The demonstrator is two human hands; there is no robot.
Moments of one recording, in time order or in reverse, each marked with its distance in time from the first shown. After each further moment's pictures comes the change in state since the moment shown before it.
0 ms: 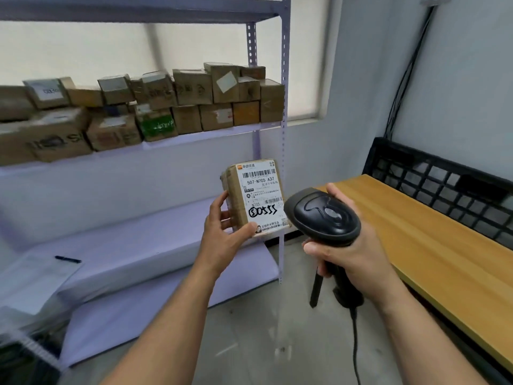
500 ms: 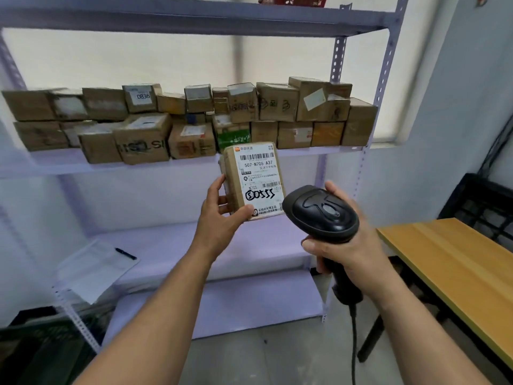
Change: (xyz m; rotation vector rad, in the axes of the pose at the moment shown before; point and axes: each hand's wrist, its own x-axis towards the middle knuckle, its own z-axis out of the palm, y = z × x) left_hand 0.093 -0.007 -0.147 0.116 0.227 0.012; right_hand 0.132 0.003 0.128 -0.014 -0.204 -0.087
